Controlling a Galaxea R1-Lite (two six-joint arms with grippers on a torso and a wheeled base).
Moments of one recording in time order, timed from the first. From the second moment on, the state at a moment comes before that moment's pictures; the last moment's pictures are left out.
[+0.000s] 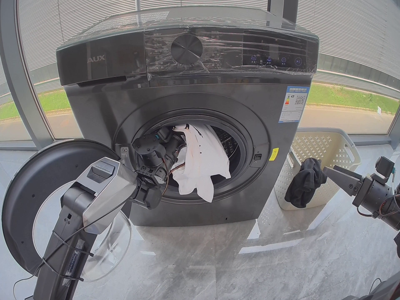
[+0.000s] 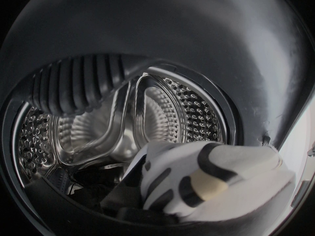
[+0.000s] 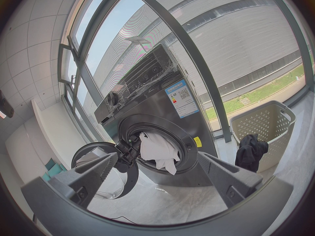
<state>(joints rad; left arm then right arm) -0.37 2.70 -1.76 -1.35 0.02 -0.36 0.17 1.37 -0.17 -1.19 0.43 0.43</state>
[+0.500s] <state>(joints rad) -0.40 2.71 -1.75 -1.25 0.03 -0.33 0.17 1.38 -0.17 -1.19 0.43 0.43</state>
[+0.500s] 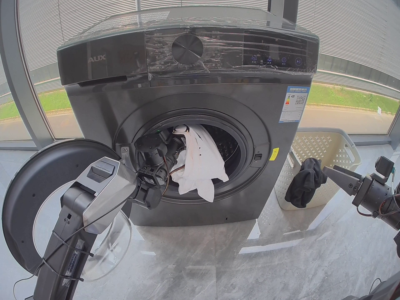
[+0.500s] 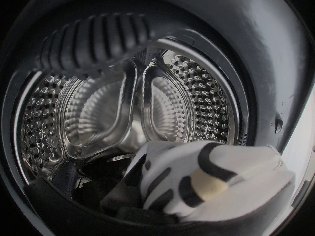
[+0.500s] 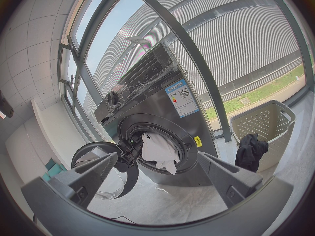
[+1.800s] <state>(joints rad) -0.43 2.90 -2.00 -0.78 0.07 -0.34 0.16 1.38 -0.17 -1.19 0.43 0.43</state>
